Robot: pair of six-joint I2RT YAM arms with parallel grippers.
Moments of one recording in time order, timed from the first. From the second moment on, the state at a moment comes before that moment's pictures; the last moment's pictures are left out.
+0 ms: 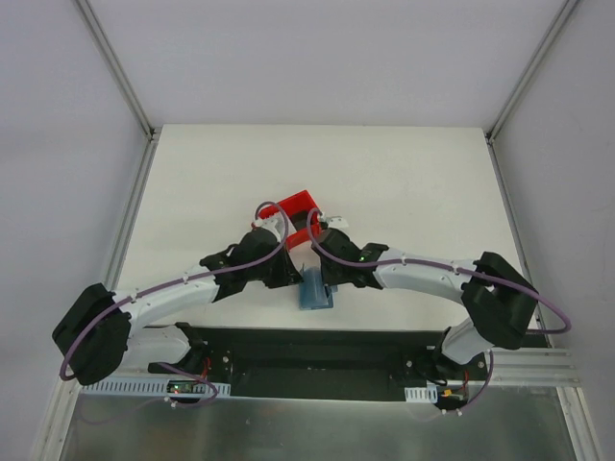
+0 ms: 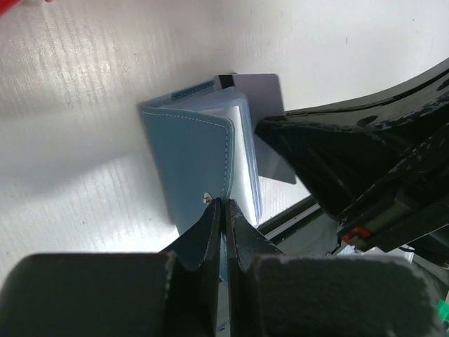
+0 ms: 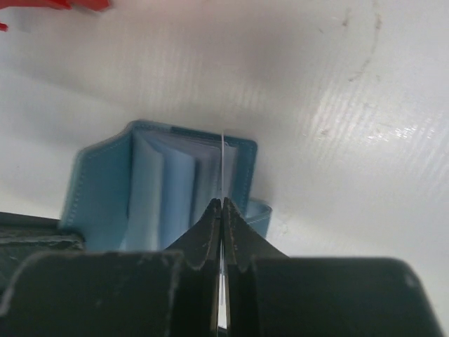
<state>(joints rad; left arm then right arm) -0.79 1.18 0.58 -0.15 0.14 -0.92 1.02 1.57 0.93 -0.37 0.25 0.70</state>
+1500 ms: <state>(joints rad) -0.79 1.08 0.34 -0.20 -0.06 -1.15 1.01 1.45 0.84 -0.36 0.20 0.78</state>
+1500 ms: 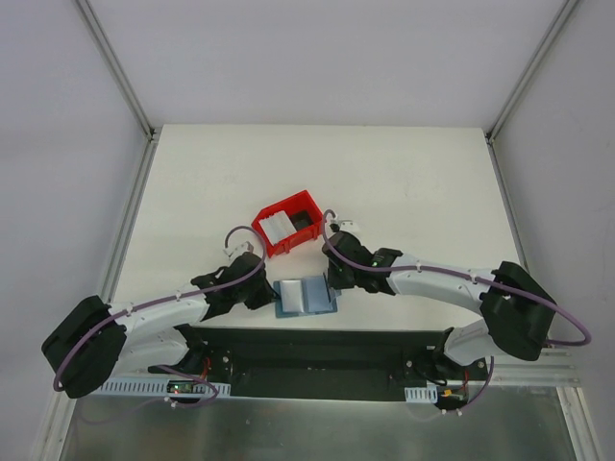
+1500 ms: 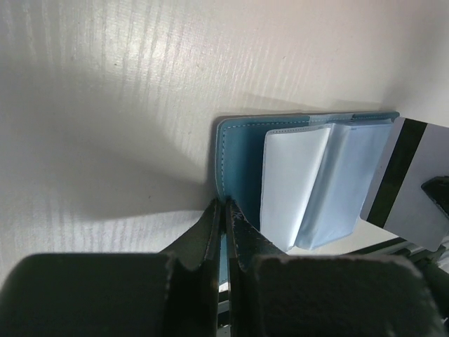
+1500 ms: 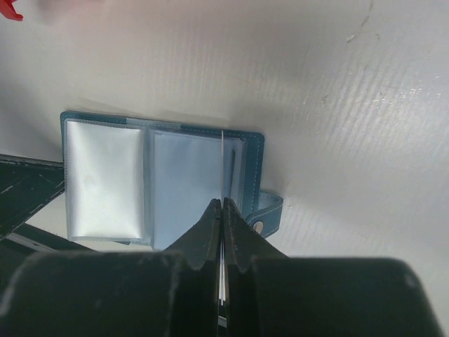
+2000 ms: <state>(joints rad) -0.79 1.13 0.34 -0.12 -0.06 -1.19 1.01 1.43 0.84 -0.39 0.25 0.78</state>
